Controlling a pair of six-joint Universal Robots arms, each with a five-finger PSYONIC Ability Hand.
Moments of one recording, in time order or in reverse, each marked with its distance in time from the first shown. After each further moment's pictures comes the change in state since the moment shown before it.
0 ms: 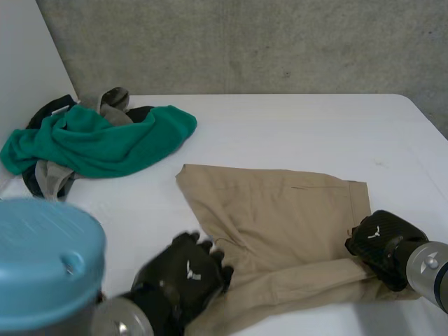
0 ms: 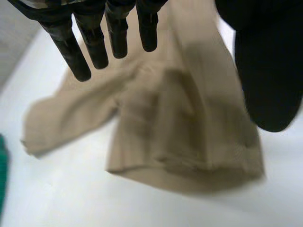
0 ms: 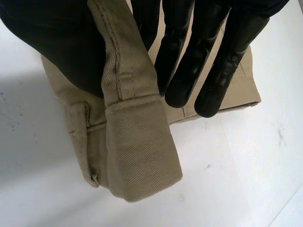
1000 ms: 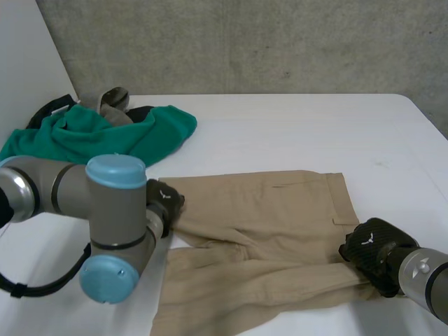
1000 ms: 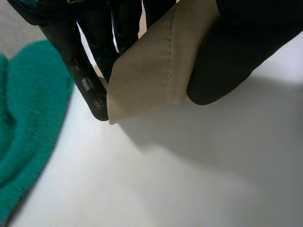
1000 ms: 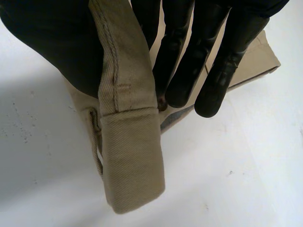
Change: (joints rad) left arm 0.302 -0.541 0.232 0.405 -0.106 0.037; right arm 0.010 0.040 0.023 -0.037 -0.012 0.053; left_hand 0.884 0.925 0.922 0.934 0.883; right_hand 0.000 0.000 0.000 0.000 0.000
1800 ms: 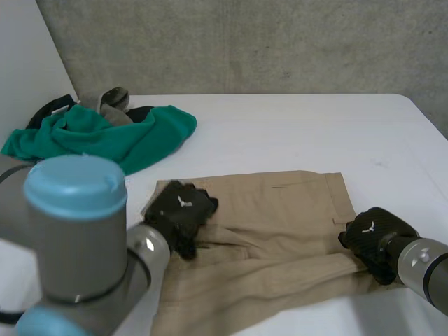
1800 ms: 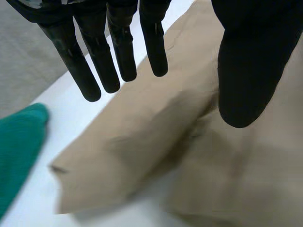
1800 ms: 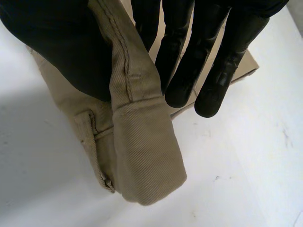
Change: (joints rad) left arm -0.157 0.369 -0.202 -0.108 0.125 -0.282; right arm 0.000 0.005 -0.032 -0.035 -0.002 0.065; left_hand -0.609 -0.663 -0.656 -0.674 -0.620; right_hand 0.000 0.000 0.000 0.000 0.000
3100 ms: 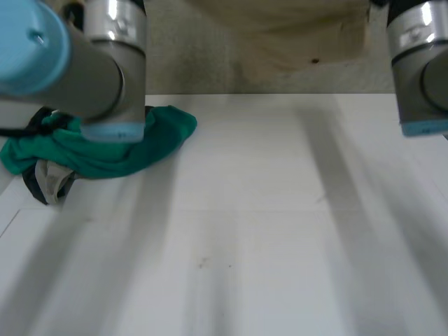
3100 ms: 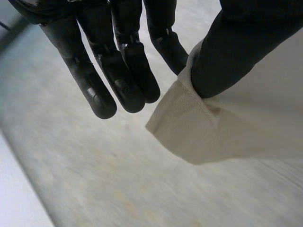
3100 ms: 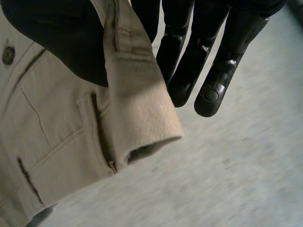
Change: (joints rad) left arm 0.167 -0.225 0.710 0.692 -0.082 0.366; right arm 0.073 0.353 -0.855 -0.896 0.017 0.215; left_hand 0.623 0.669 0.659 0.680 0.638; right_hand 0.000 0.000 0.002 0.001 0.000
